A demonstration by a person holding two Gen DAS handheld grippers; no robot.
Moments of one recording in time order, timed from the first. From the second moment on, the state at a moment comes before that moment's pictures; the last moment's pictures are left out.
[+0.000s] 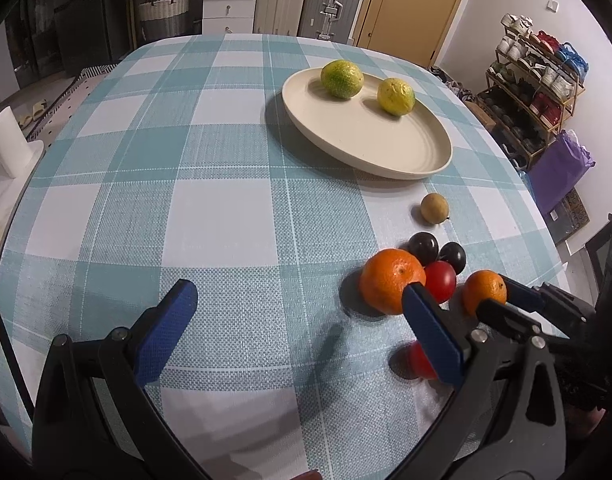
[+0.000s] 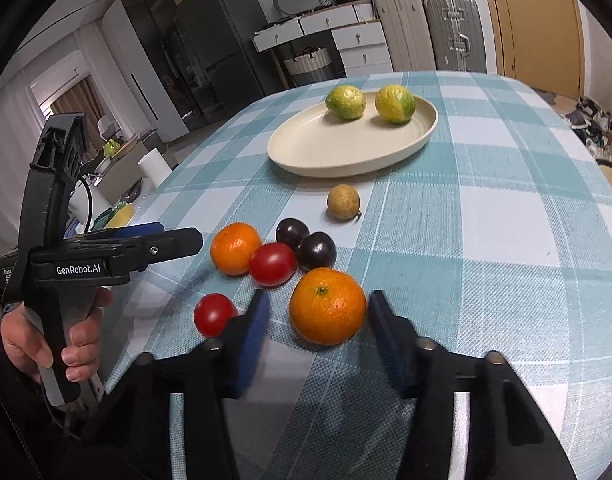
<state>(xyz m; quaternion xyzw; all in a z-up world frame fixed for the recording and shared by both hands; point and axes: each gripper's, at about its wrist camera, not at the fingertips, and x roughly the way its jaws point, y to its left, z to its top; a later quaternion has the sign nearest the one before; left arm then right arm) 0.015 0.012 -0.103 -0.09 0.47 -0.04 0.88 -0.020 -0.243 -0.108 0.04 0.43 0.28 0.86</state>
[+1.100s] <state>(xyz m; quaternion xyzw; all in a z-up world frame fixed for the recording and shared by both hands) 0.029 -0.011 -0.111 -0.10 0.48 -0.10 0.87 -0.016 -0.268 -0.100 0.08 0.40 0.28 0.87</state>
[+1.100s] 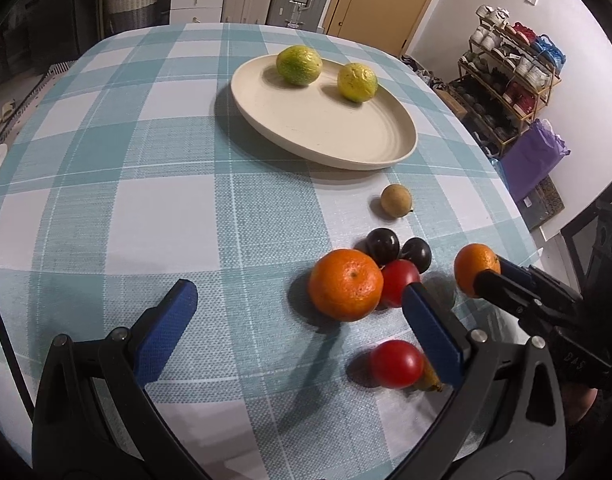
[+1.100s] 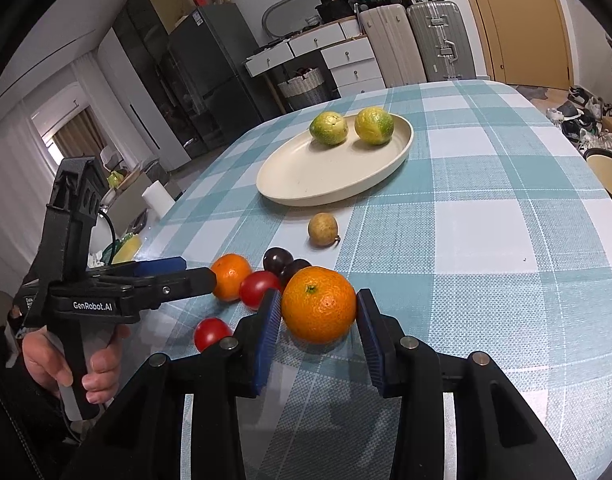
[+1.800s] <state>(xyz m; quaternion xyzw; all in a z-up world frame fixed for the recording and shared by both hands) 0.037 -0.014 -0.116 -0.15 0.48 -0.16 0.85 -0.013 -0.273 -0.102 0.09 0.40 0.28 0.87</state>
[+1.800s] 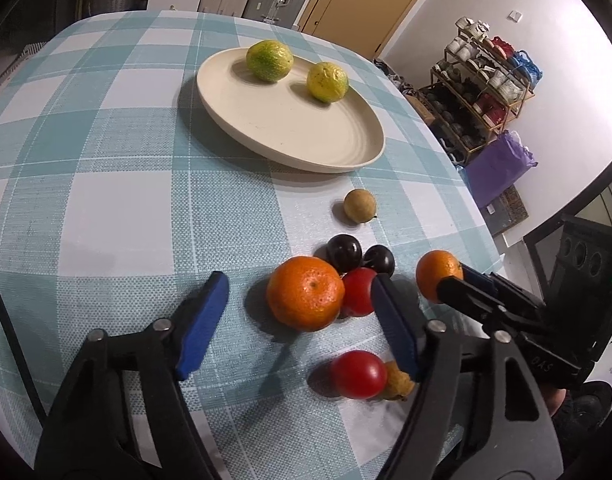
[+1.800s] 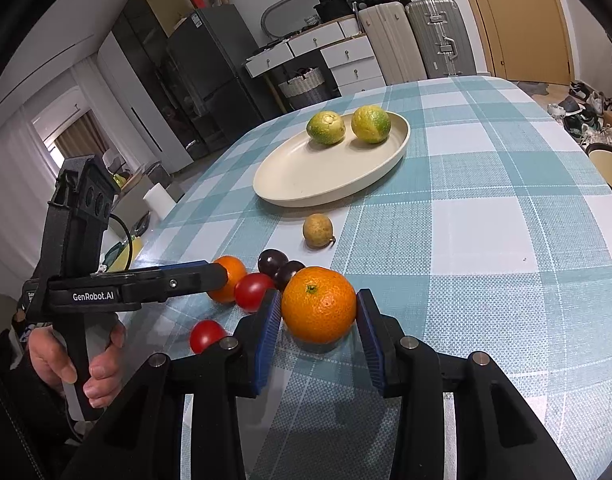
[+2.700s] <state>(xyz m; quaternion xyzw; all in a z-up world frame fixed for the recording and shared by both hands) 0.036 -0.010 -0.118 -0.18 0.49 -0.20 0.83 -0.011 -0.271 -0.100 0.09 0.40 0.28 0.87</state>
